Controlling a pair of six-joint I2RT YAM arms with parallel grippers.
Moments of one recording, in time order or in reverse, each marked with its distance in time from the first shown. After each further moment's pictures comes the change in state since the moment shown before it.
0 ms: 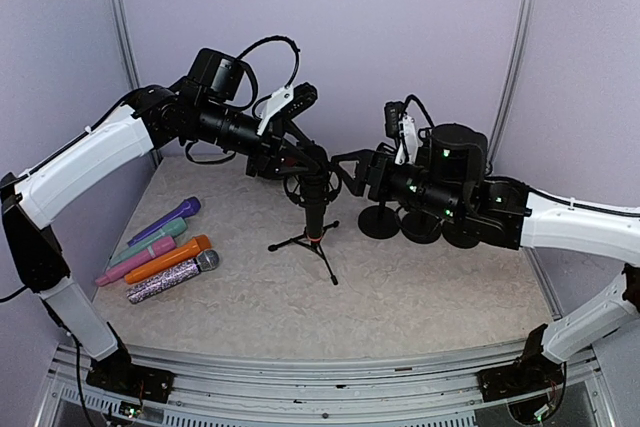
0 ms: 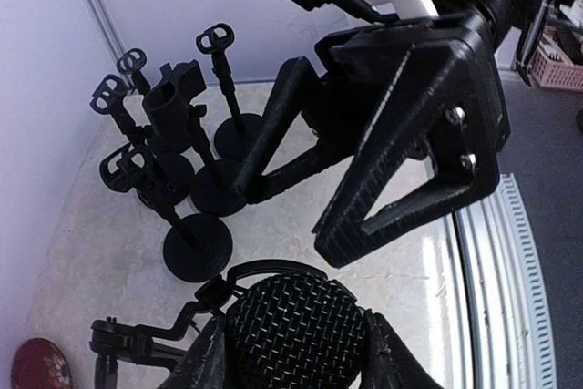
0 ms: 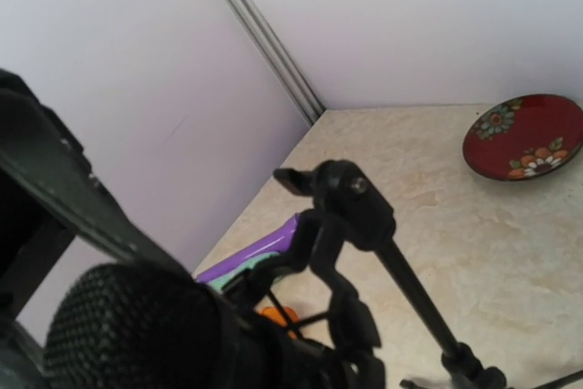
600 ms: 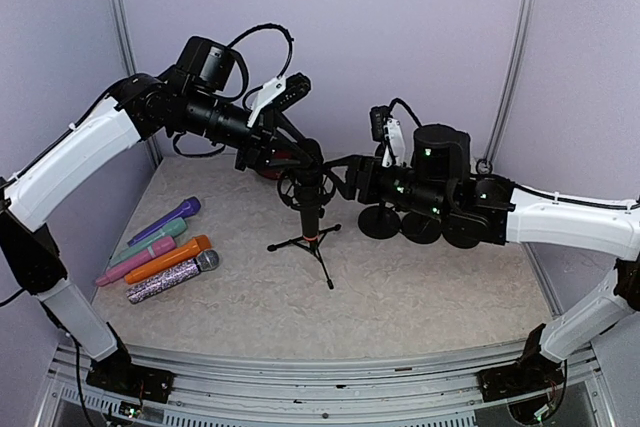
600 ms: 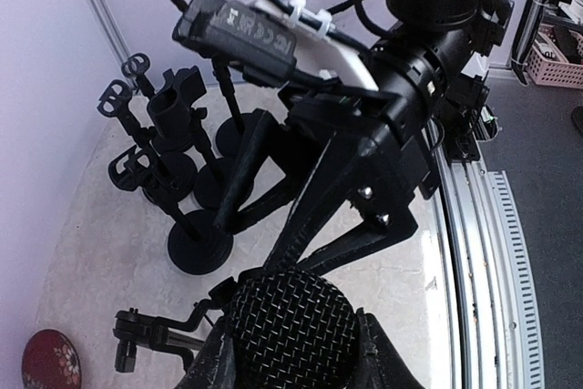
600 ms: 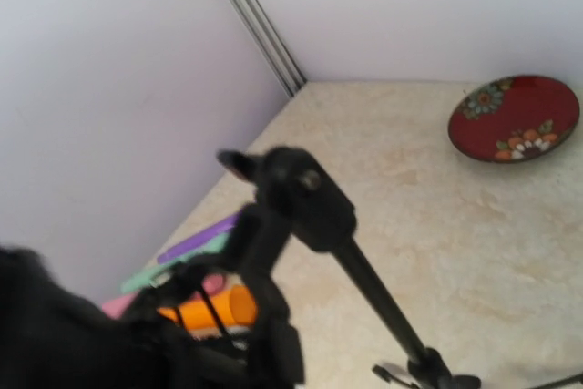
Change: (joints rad) left arm -0.007 -0.021 0.082 -0.116 -0.022 0.008; right arm -0.015 0.076 0.038 -0.015 -0.024 -0.041
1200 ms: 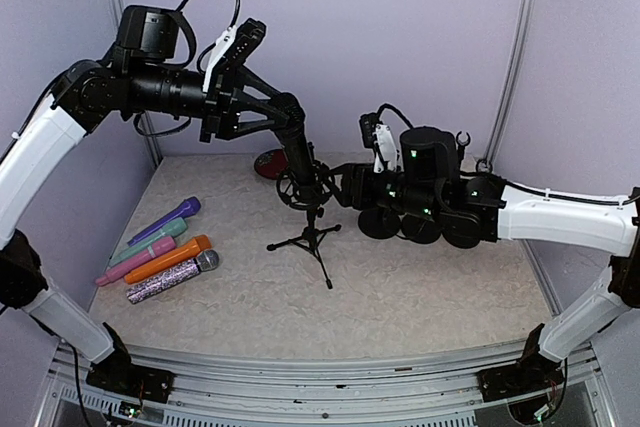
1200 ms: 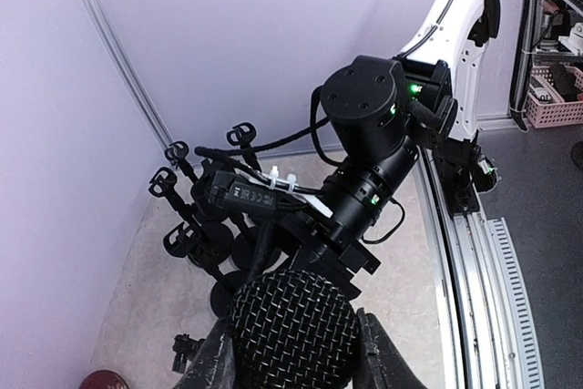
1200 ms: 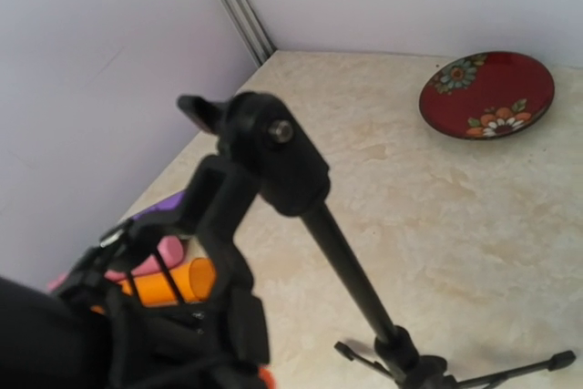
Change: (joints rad) left arm -0.005 -0.140 0.072 0.023 0.011 -0.024; right arm 0.000 0.048 0.034 -0.076 0.021 -0.049
